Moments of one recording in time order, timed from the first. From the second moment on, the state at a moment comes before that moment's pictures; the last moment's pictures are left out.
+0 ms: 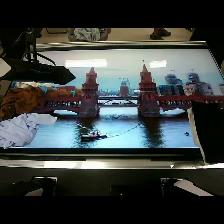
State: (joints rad) left arm -0.23 -1.28 1.64 1.14 -1.20 -1.46; right arm -1.13 -1.32 1.20 -1.46 1.62 1.21
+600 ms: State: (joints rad) left arm -0.23 -1.34 1.80 1.46 -1.21 -1.55; right arm -0.77 -1.32 1.81 -1.32 1.29 0.98
